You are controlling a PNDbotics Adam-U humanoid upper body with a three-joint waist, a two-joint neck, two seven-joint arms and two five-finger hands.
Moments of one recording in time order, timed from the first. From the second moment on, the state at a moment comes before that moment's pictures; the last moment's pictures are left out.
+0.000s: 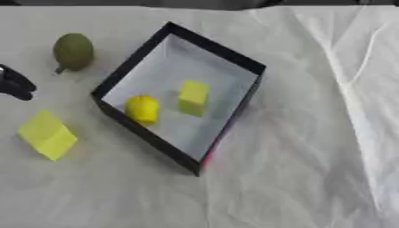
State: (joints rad) left arm -0.42 1.17 -0.22 -1.85 -0.13 -0.50 -0.62; right arm -0.17 -0.70 -0.23 -1.92 -0.51 -0.05 0.15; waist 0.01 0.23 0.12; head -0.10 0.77
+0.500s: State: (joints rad) left arm -0.43 1.17 -0.29 -1.79 -0.22 -0.51 -0.61; right arm -0.16 -0.69 -0.23 -1.91 -0.51 -0.03 0.13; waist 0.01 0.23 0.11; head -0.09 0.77
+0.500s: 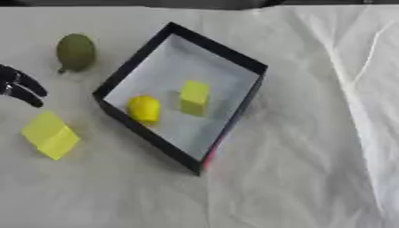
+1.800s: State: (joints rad) left arm -0.52 1.06 -0.39 -1.67 -0.34 -0.57 -0.54; right arm -0.14 -0.67 -0.23 -1.89 -0.48 -0.02 0.15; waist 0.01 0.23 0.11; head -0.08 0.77
